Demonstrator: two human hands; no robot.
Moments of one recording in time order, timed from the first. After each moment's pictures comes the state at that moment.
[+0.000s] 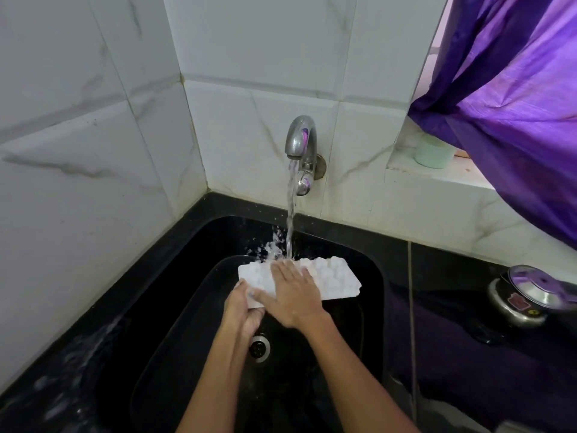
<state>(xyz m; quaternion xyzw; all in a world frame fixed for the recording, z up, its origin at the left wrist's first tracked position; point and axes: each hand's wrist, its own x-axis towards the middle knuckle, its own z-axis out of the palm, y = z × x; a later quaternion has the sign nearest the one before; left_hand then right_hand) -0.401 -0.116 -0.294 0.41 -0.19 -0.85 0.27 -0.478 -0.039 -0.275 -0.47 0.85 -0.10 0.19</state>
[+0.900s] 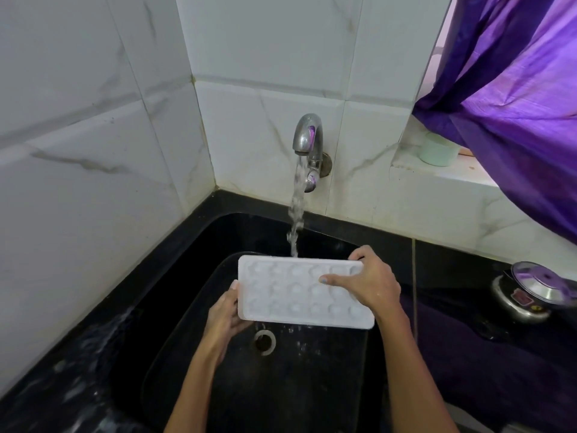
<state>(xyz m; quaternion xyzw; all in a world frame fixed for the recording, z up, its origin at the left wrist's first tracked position) -0.333 -0.114 -0.309 0.41 -0.52 -0.72 0.20 -0.530 0.041 -0.233 -0.21 0.91 -0.33 0.14</state>
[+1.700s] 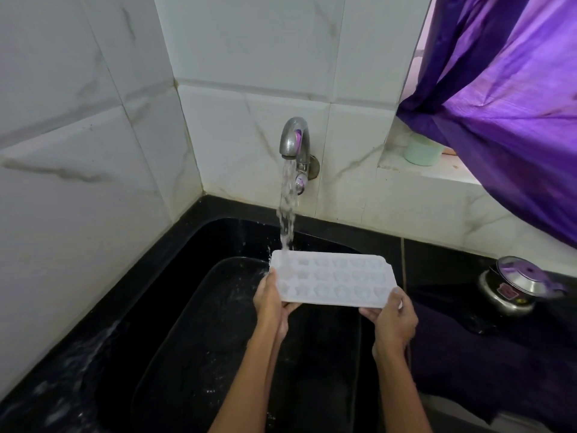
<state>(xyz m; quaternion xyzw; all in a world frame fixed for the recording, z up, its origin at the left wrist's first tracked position) -0.433 -0.072 -0.293 0.44 -0.30 -0.80 0.26 -0.517 0.078 -0.301 0.14 0.67 -0.73 0.05</state>
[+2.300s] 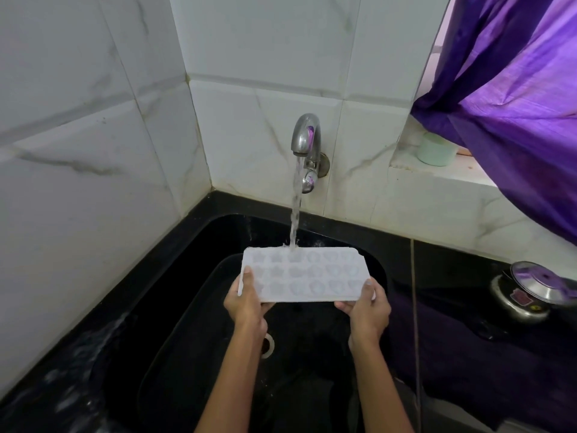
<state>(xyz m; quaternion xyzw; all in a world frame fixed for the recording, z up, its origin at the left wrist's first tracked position) -0.400 -0.095 -0.284 0.51 -0.29 -0.72 0.37 -0.497 0.035 -0.294 0.10 0.69 -0.71 0.10</state>
